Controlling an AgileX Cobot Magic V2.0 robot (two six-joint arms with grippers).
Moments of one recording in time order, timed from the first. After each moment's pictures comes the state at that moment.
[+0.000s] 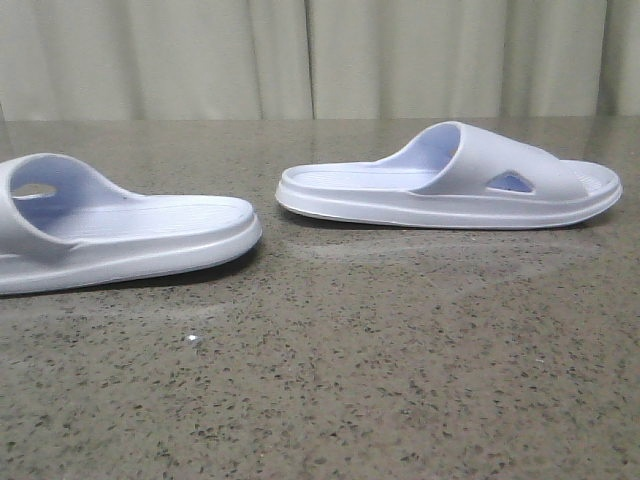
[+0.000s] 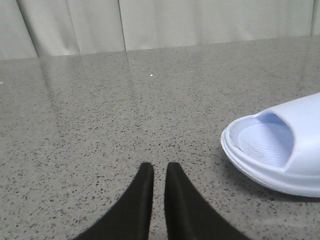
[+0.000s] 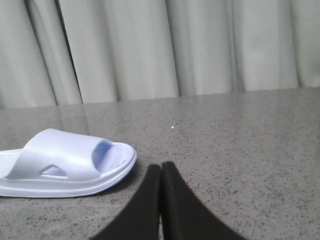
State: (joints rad) left arm 0.02 0.00 0.00 0.10 0.21 0.00; right arm 0.04 -0.01 0.01 -0.10 0.01 0.15
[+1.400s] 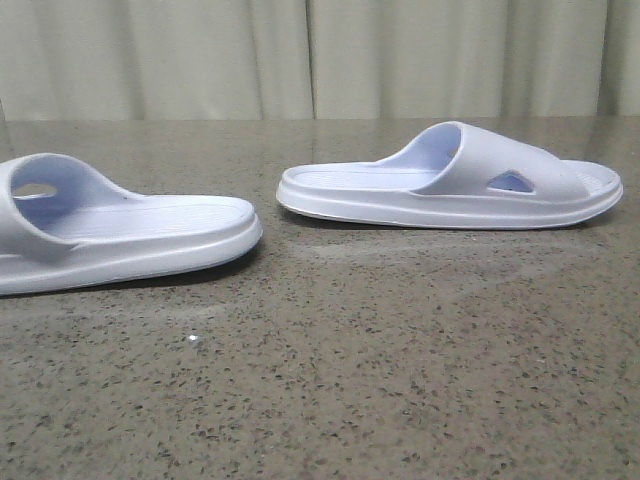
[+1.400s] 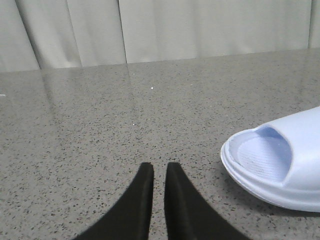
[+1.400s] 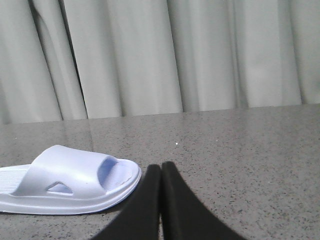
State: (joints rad) left arm 0.02 0.00 0.00 0.10 0.17 0.00; right arm 0.04 -0.01 0.01 -0.10 -0.05 0.15
